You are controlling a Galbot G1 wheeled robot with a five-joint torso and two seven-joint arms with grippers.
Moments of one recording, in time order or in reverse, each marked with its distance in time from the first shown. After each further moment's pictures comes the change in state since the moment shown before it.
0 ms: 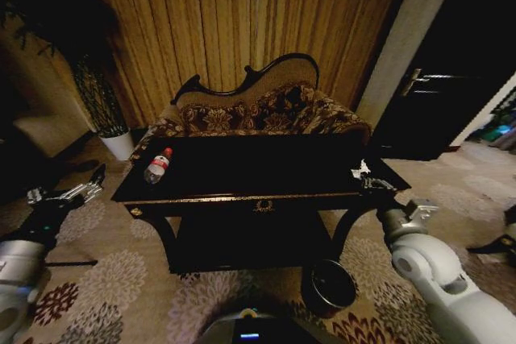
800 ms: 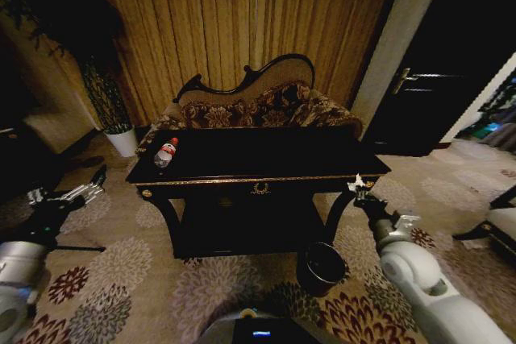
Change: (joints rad) left arm 0.002 -0.003 -0.004 -0.001 0.004 0.000 0.013; right arm -0.011 0.098 -0.127 -0.171 -0.109 0.025 -0.023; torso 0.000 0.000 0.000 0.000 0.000
